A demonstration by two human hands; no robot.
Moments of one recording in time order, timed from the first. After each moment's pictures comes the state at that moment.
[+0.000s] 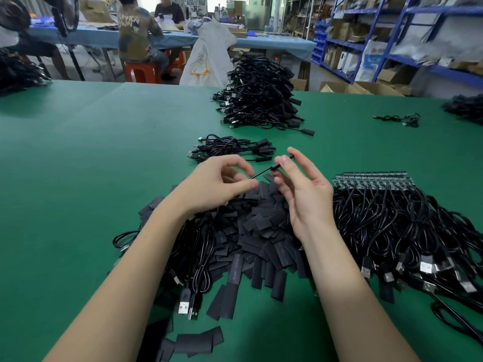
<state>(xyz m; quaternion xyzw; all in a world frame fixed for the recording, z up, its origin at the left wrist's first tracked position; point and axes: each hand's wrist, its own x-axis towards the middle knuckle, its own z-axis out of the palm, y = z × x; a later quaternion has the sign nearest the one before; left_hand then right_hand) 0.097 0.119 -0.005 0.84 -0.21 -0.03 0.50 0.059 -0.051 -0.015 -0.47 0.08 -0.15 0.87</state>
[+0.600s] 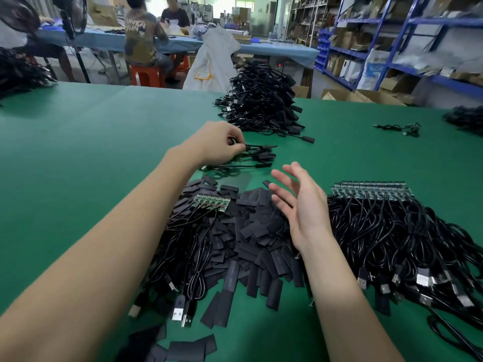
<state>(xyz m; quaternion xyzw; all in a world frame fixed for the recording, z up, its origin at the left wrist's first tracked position) 0.184 0.112 0.036 0.94 -0.23 0.09 0.24 0.058 -0.059 -0.013 -0.53 0.13 -0.10 0.83</state>
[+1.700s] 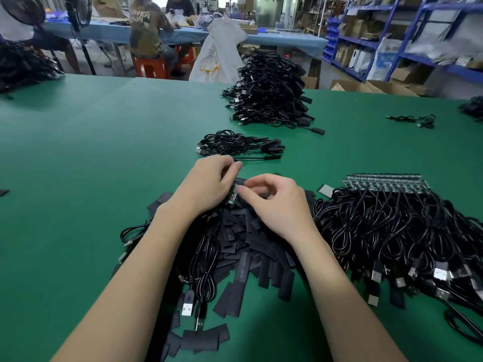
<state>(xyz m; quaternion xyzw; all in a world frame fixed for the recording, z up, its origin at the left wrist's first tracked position) 0.116 0.131 -0.029 0.92 -0.19 0.15 0.32 0.063 -0.030 -0.038 -0.86 -0.02 -0.10 0.49</state>
